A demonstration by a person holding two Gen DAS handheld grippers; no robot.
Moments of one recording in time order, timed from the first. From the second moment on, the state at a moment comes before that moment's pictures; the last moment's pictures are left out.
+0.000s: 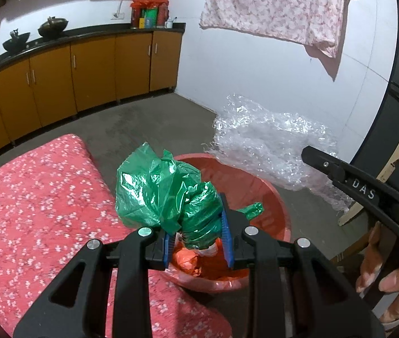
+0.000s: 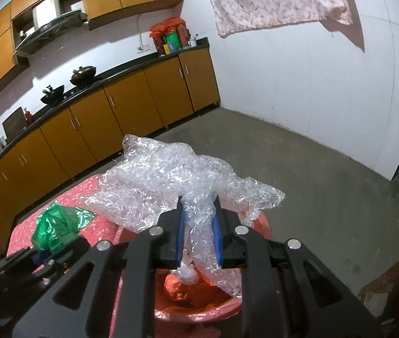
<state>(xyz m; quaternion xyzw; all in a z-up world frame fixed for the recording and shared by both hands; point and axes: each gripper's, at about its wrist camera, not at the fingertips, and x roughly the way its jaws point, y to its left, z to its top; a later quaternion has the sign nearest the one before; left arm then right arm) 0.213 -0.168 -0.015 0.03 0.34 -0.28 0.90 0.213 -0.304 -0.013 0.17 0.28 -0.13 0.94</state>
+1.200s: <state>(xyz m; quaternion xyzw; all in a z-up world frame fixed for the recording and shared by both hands) 0.238 -0.177 -0.057 0.03 0.39 -0.27 0.88 0.220 -0.321 -0.040 0.19 0.26 -0.14 0.94</state>
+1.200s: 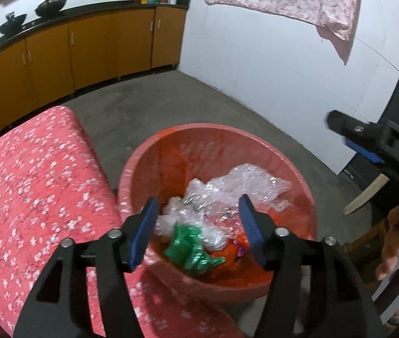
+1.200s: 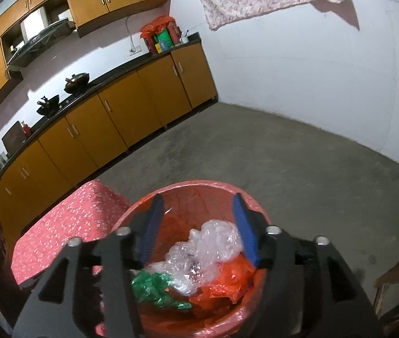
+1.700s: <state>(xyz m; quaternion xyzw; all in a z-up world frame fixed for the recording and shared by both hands) 0.153 -0.097 0.009 0.04 0.28 -0.19 0.94 0.132 -0.245 0.001 0.05 0.16 -0.16 0.97</state>
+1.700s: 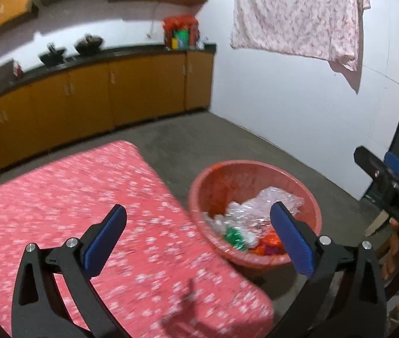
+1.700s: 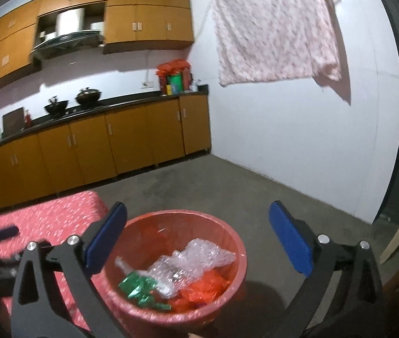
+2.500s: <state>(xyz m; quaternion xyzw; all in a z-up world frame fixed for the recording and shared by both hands) 0.028 0.006 0.013 0.02 0.23 -0.04 0.97 0.023 -0.136 0.004 0.00 0.19 -0.07 0.98</state>
